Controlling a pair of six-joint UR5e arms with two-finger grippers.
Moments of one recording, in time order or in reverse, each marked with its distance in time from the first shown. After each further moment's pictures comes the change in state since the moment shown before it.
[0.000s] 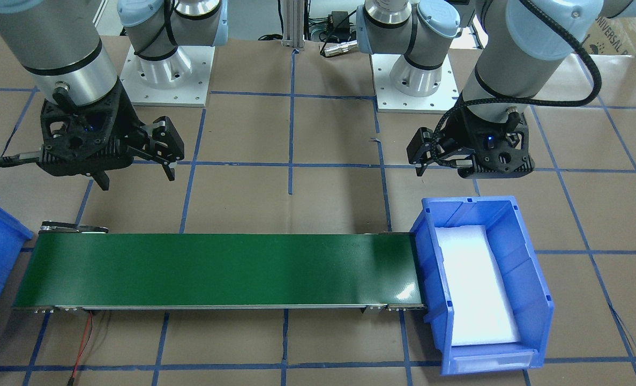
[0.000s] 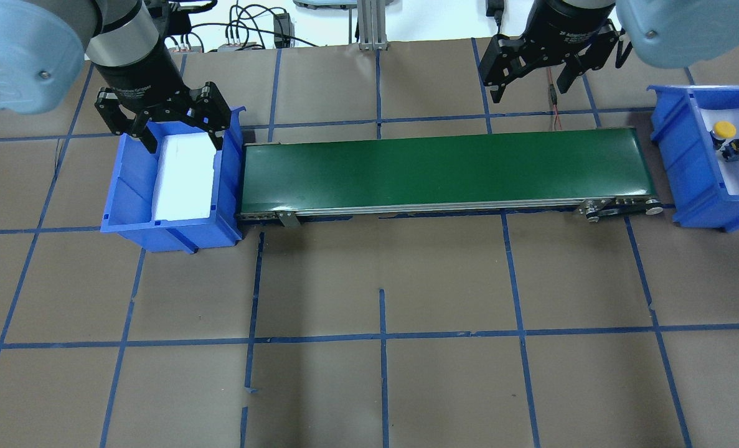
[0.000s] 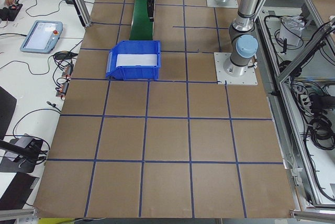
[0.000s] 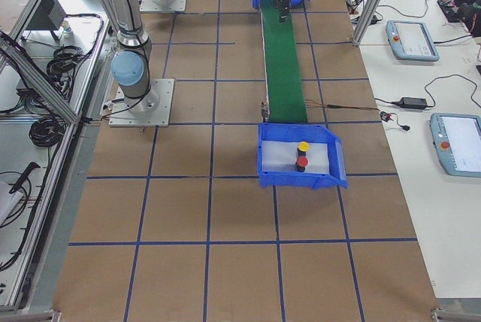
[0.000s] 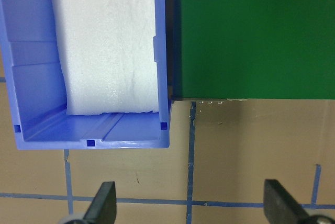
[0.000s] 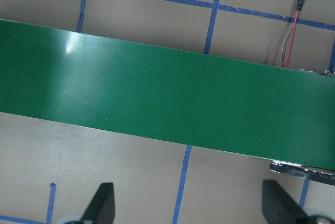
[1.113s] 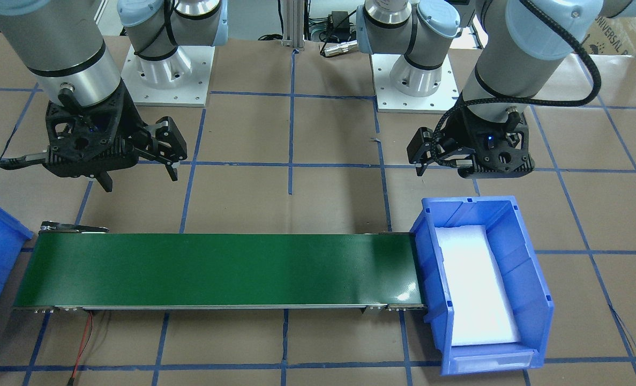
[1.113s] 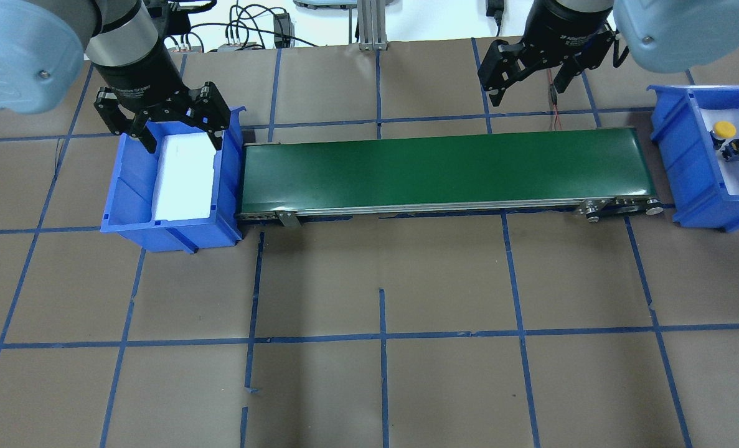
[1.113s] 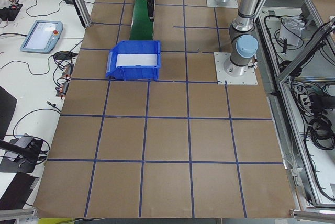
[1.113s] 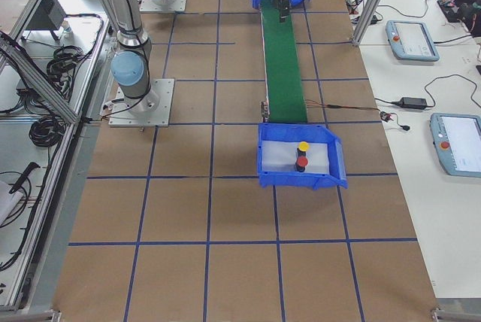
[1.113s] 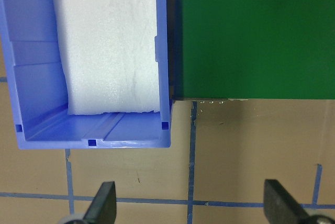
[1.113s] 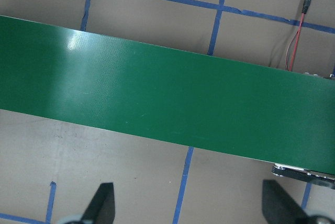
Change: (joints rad) left arm 0.000 0.001 -0.001 -0.001 0.002 0.000; right arm 0.003 -0.002 0.011 -0.012 0.006 -0.016
